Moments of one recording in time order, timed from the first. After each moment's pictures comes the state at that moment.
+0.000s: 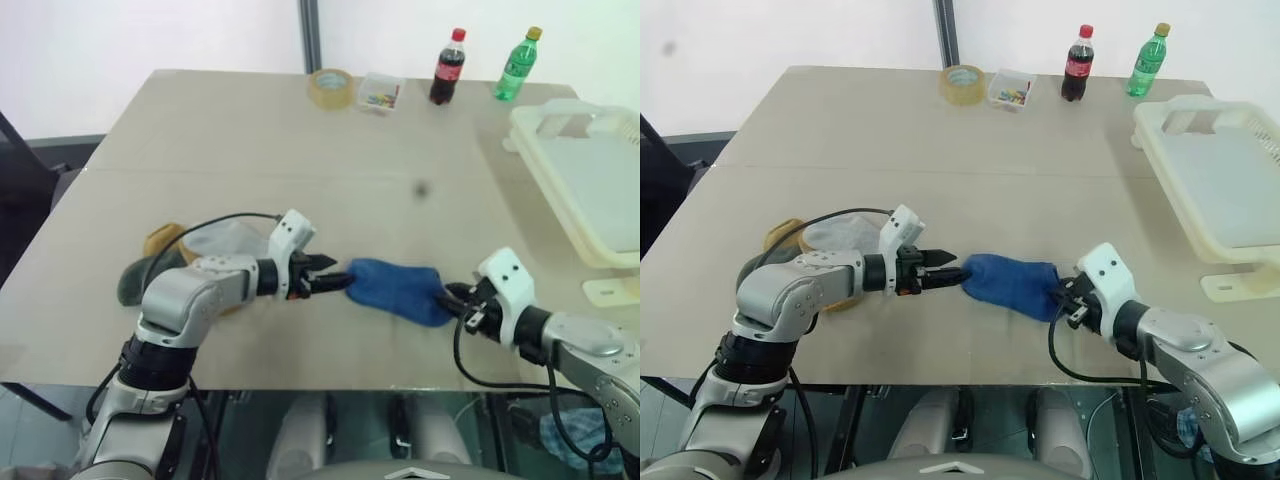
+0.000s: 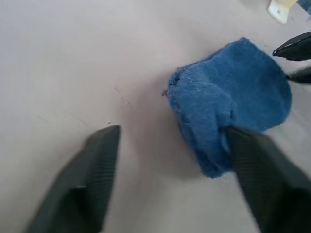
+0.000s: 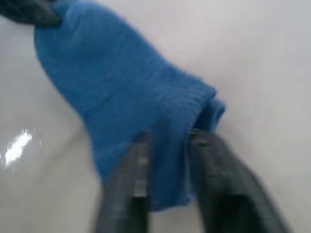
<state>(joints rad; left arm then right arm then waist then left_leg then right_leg) -0.44 0.58 -0.09 -0.25 -0.59 1.06 -0.71 0.00 -0.61 -0.08 -0.82 0.51 1.09 0.45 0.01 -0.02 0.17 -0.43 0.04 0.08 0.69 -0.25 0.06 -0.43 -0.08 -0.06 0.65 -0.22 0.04</state>
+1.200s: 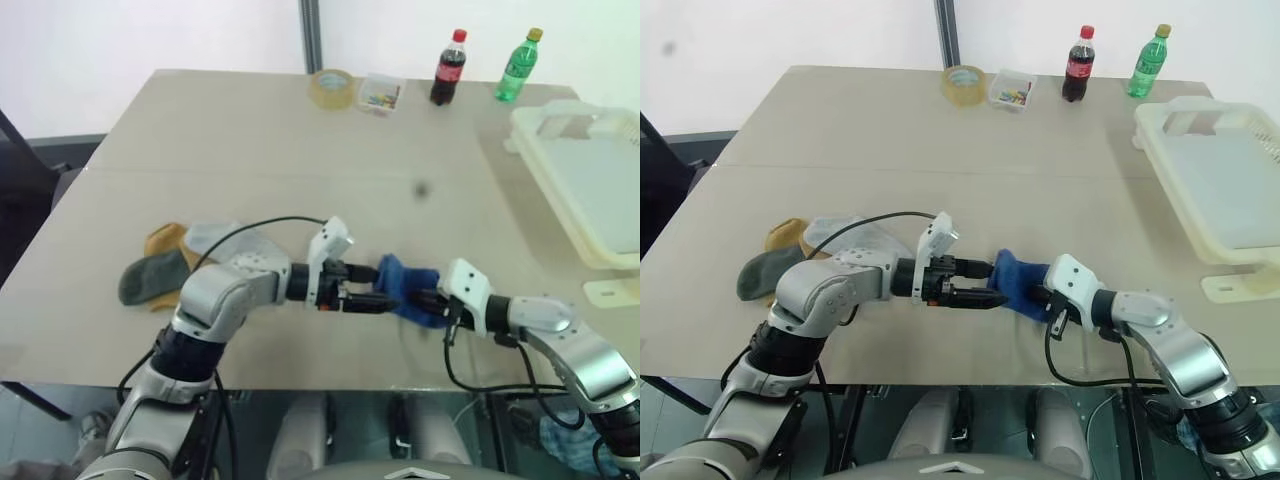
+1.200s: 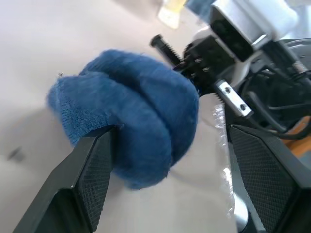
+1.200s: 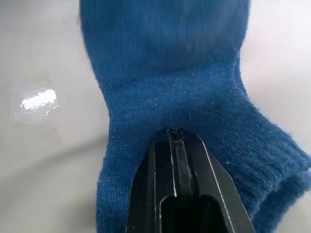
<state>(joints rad) -0.54 0.46 -0.24 -0.21 -0.66 1.01 -0.93 -0.11 -0.68 0.21 -0.40 0.25 0.48 0.79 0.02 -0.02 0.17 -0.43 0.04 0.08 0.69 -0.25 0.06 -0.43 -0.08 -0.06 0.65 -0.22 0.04</state>
